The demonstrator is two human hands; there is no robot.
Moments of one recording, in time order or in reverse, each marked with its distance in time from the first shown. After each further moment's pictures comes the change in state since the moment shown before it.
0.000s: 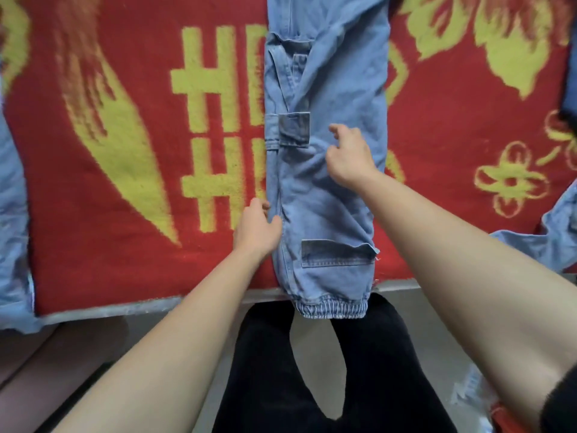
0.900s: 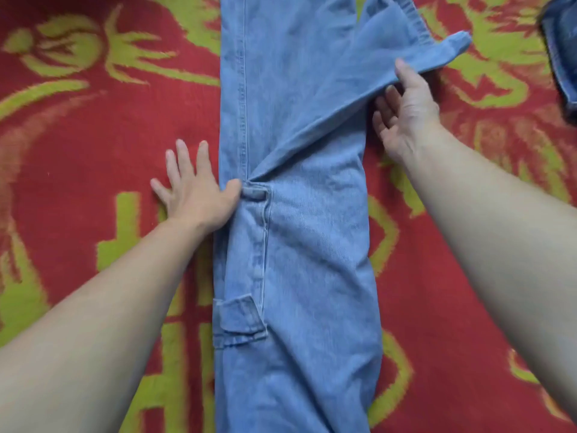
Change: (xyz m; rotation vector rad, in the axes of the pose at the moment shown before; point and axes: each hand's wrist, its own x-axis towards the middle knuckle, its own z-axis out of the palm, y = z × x) left_hand 0.290 0.184 -0.087 0.451 0.373 0.221; right_hand 0.306 -0.031 -0.174 1.402 0.293 0.201
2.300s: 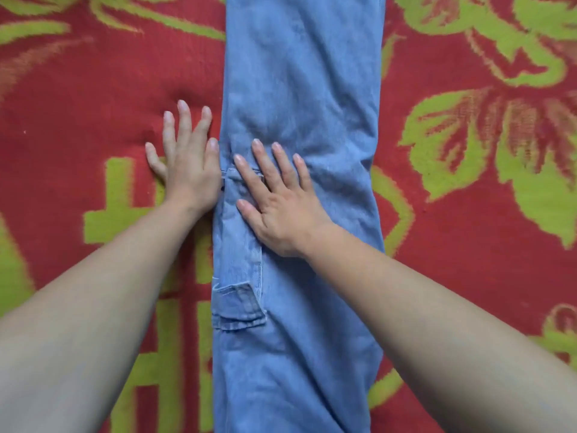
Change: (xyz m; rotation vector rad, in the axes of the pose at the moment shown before) left_hand 0.006 -0.025 0.025 -0.247 0.176 0.081; right_hand -0.118 0.177 0.008 -1.859 -0.655 -0.892
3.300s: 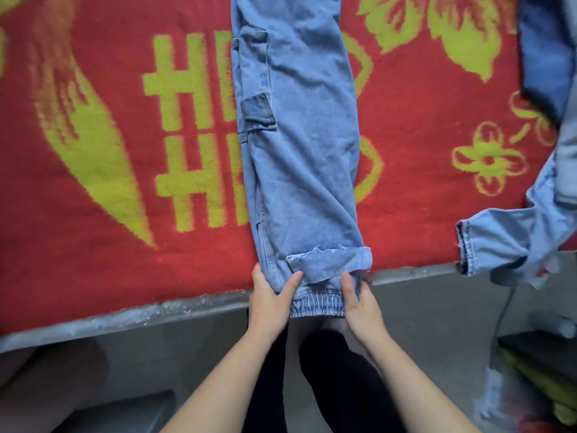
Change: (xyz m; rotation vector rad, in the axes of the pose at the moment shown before) left_hand -0.508 -0.039 -0.011 -0.602 -0.469 -0.546; right_hand -0.465 -0.141 0.115 1.169 -0.042 1.058
